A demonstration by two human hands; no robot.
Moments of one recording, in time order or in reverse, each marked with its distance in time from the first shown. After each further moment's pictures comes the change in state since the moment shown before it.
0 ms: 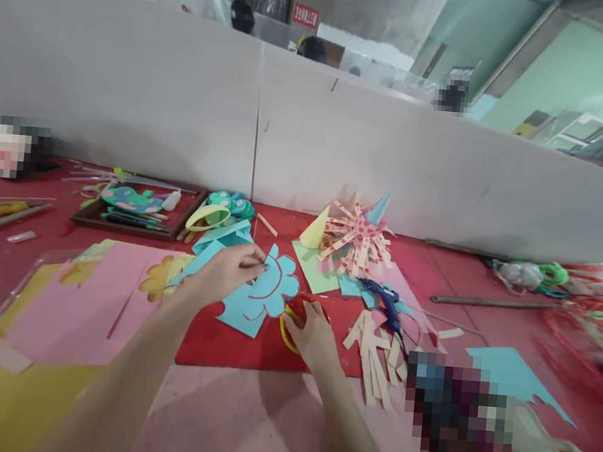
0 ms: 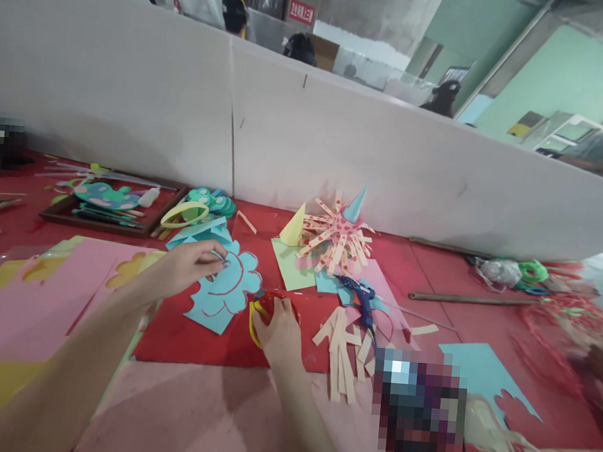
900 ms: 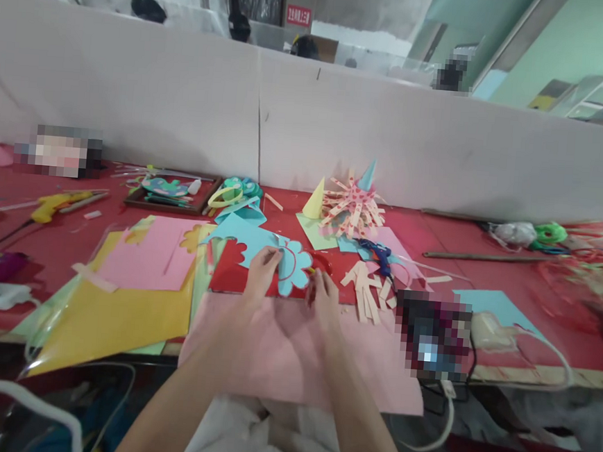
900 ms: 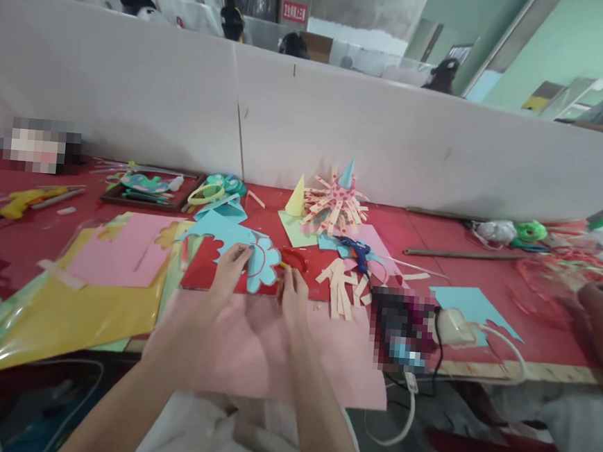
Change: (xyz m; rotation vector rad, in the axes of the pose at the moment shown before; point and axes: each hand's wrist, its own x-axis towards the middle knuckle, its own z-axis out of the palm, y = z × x) left_hand -0.045 -0.035 0.122 -0.505 0.530 -0.038; right_hand -0.061 0.011 -0.004 1.142 0.102 0.125
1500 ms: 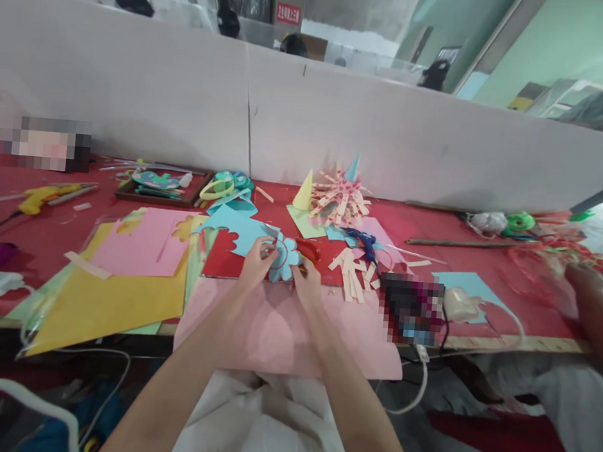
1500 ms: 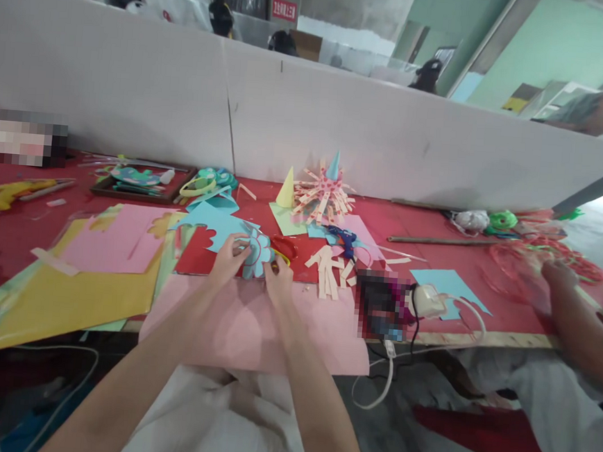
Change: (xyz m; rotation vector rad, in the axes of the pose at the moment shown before) left_hand -0.001 -0.033 0.001 0.090 -0.160 0.091; right_hand 0.010 0.026 -0.004 -0.309 -0.028 -0.228
